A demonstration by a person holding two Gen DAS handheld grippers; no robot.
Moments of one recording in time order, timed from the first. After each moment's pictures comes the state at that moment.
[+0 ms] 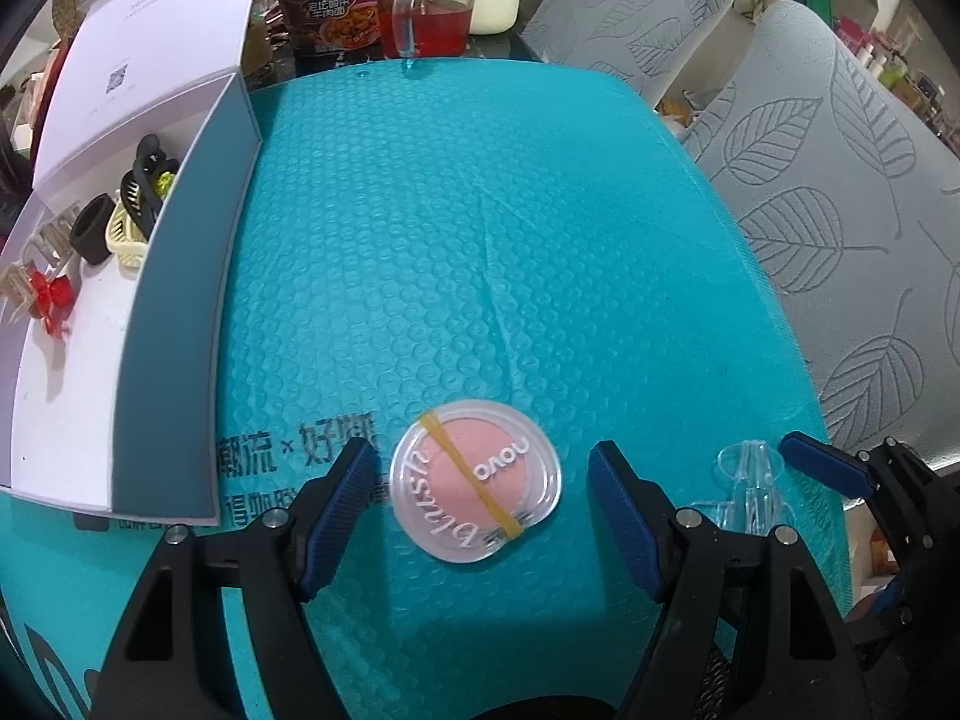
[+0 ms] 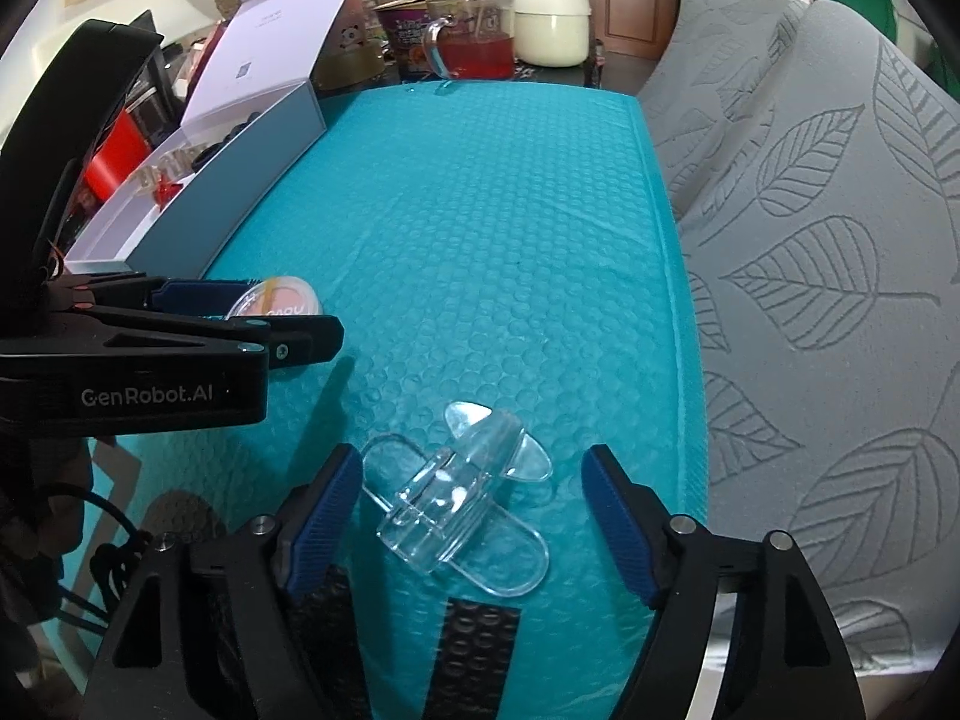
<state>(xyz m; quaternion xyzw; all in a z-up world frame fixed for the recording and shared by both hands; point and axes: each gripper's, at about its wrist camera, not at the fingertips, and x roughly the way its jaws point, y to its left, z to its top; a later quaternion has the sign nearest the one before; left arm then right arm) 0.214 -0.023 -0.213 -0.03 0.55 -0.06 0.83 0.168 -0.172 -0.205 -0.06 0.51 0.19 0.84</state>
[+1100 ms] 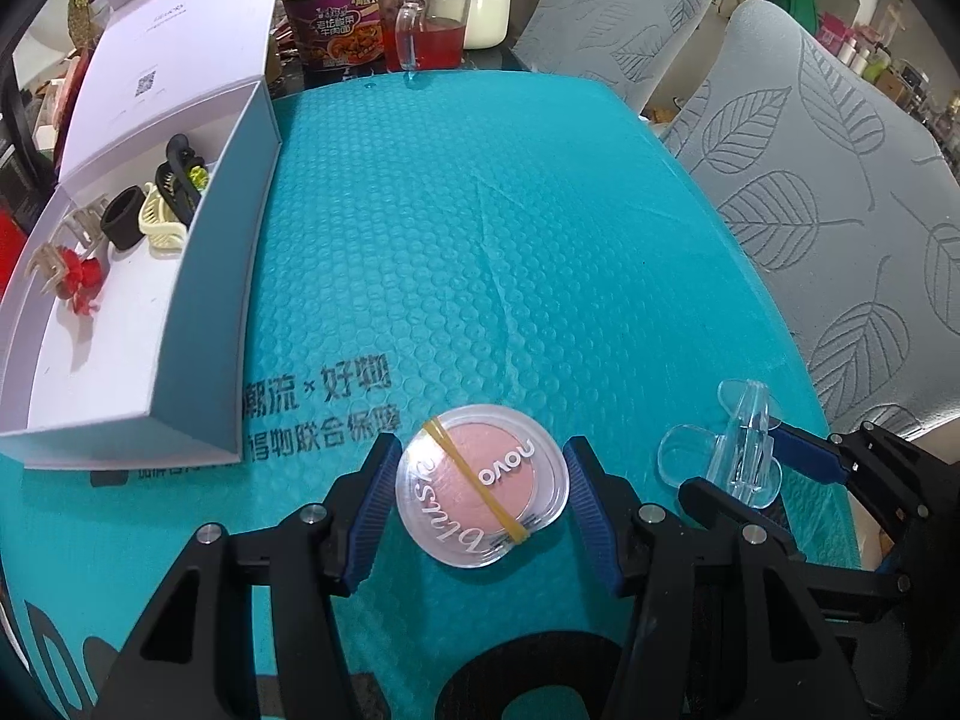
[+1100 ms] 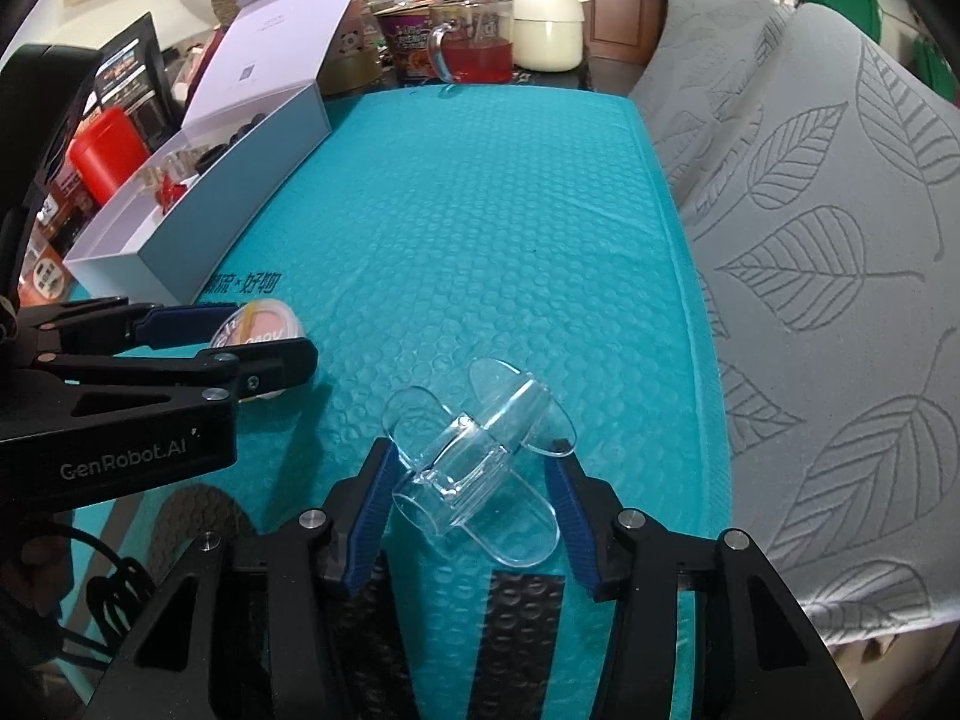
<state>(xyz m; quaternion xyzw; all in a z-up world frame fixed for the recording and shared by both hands) 0.166 -0.012 -0.201 -0.02 0.53 -0.07 0.85 0.151 -0.163 -0.201 -0.06 0.50 0.17 0.85</state>
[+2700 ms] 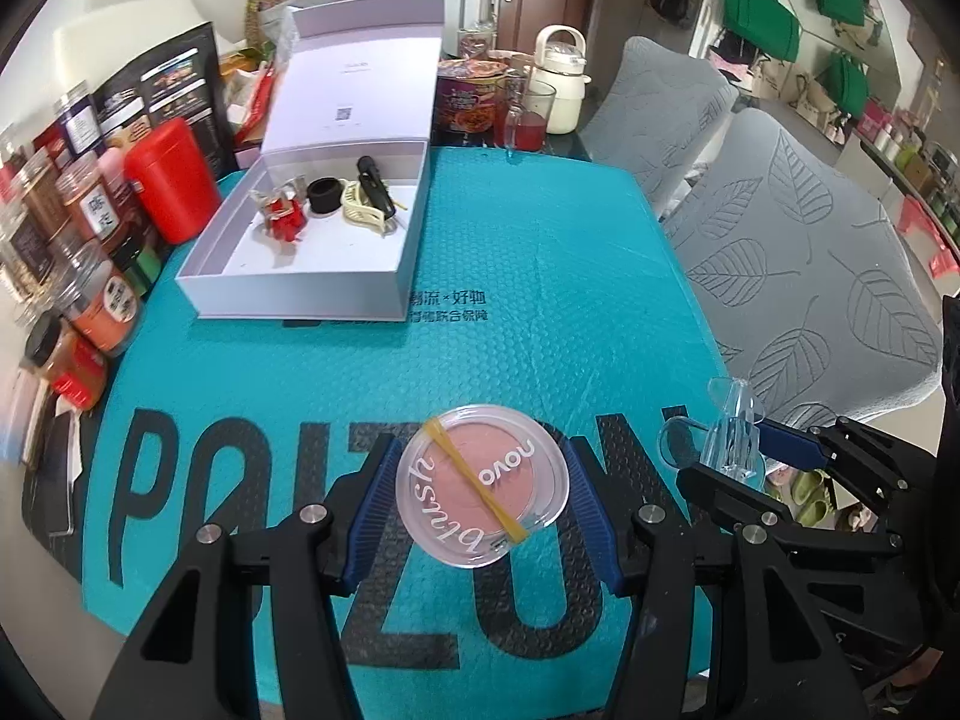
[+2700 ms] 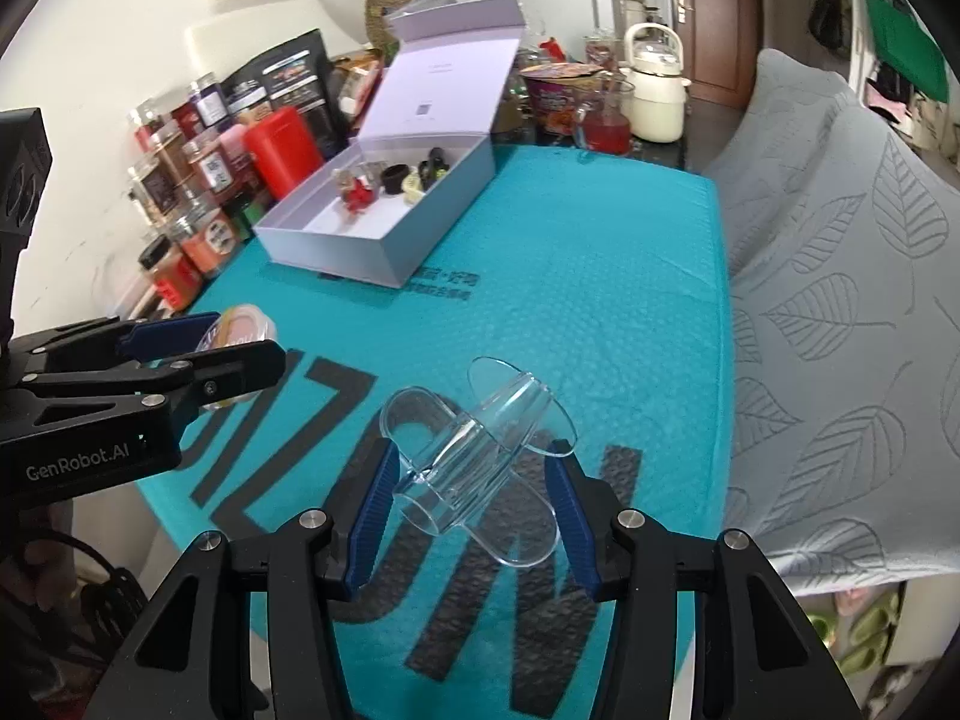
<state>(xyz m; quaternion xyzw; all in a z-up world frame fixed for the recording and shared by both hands) 0.012 0.005 -0.089 -0.07 0.47 0.04 0.88 0.055 -0.162 -0.105 -0.07 0.47 0.30 0.83</state>
